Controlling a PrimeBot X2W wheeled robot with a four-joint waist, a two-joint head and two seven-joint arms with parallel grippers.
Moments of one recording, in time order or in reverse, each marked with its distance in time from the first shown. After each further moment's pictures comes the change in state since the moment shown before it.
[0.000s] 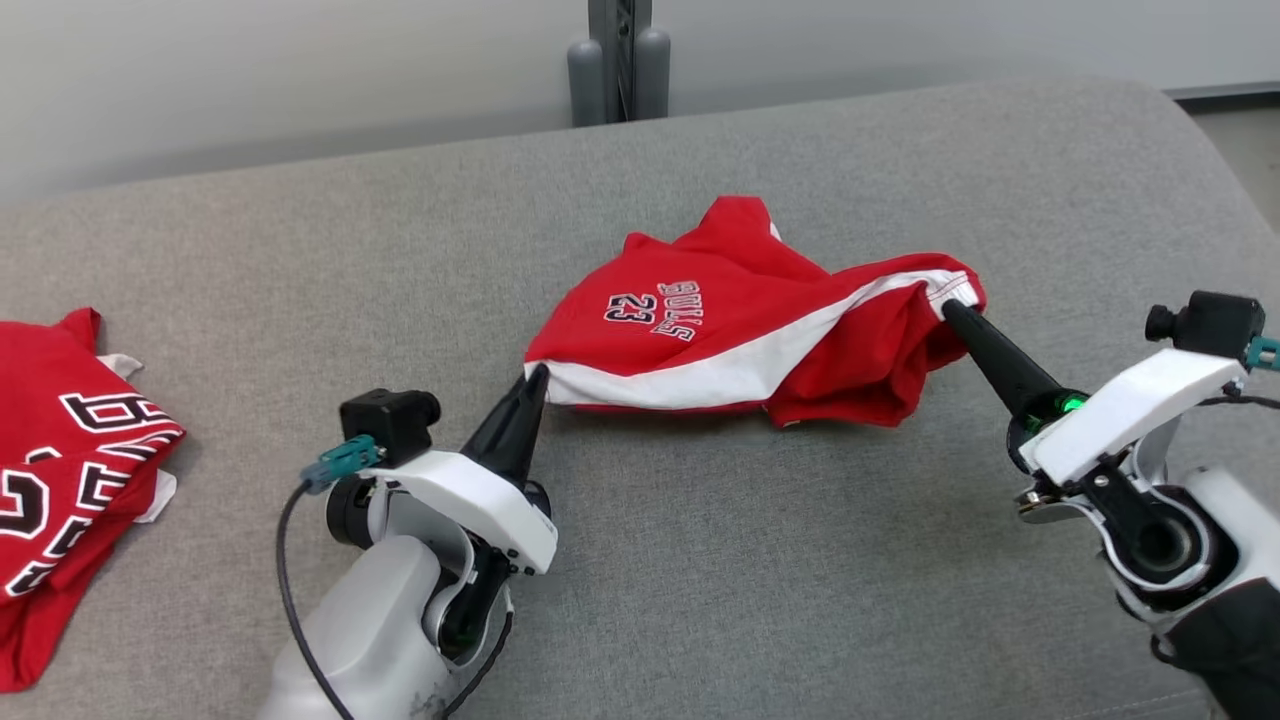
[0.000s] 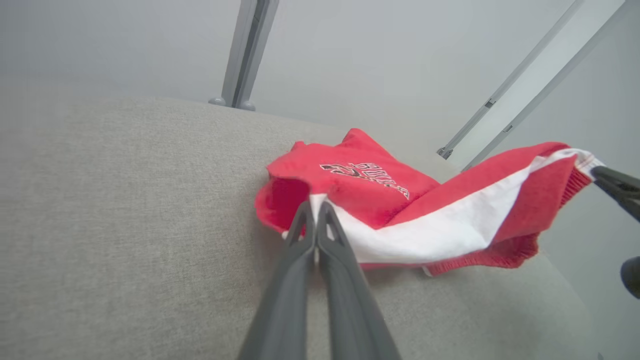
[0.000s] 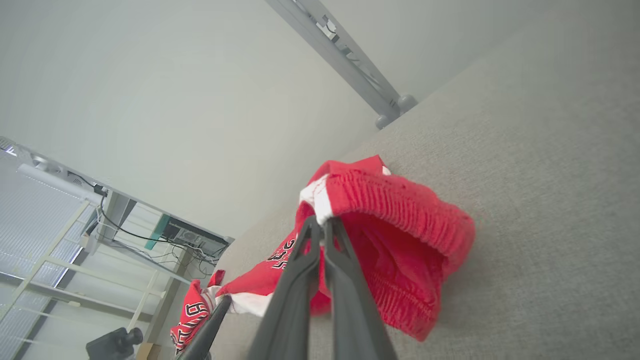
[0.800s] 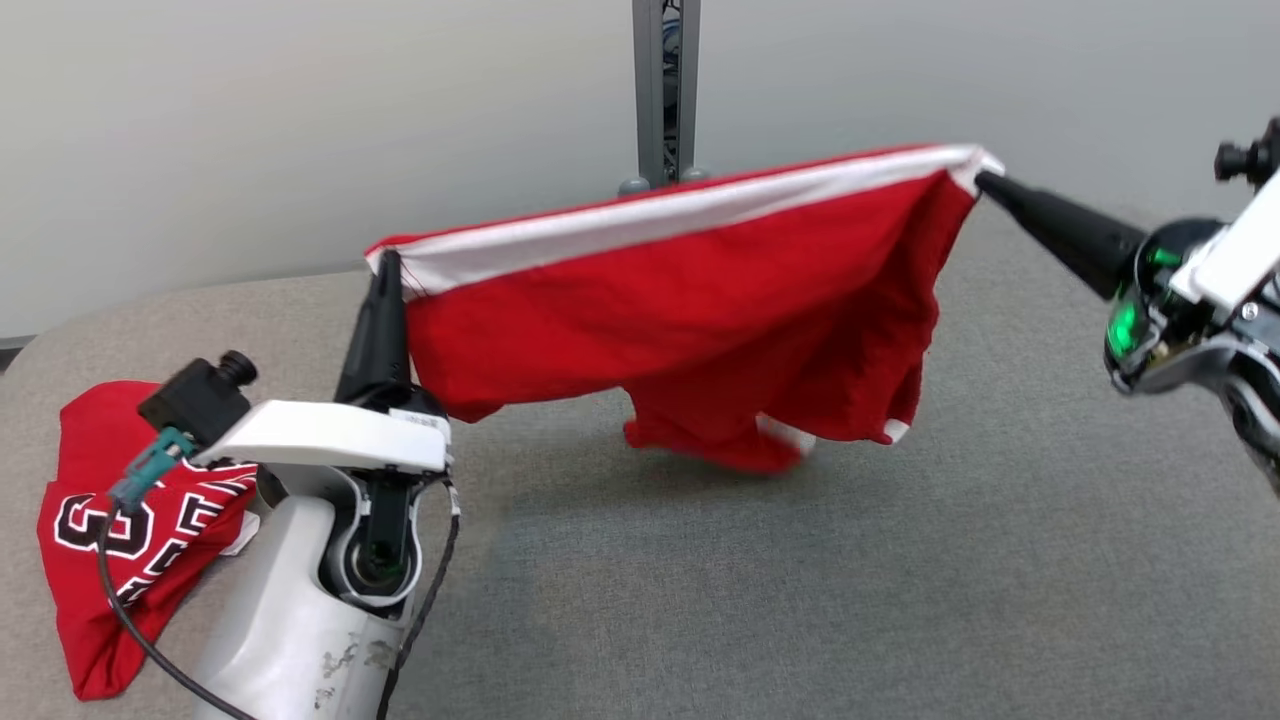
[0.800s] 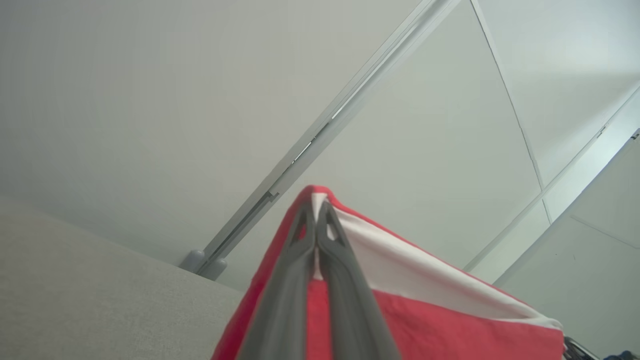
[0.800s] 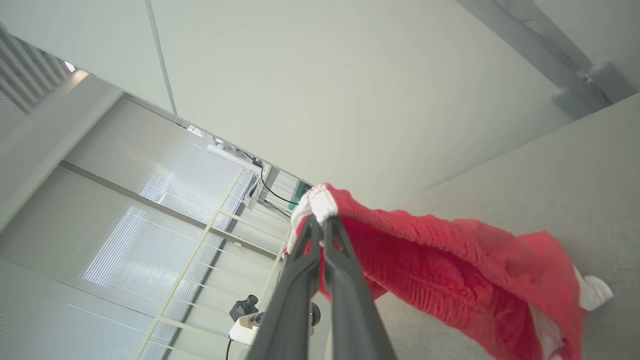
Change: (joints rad) left arm 0.087 -0.028 0.379 -0.295 -0.185 0.011 0.000; right arm -0.204 -0.100 -0.089 0.002 0.454 0.000 0.469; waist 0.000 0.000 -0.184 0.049
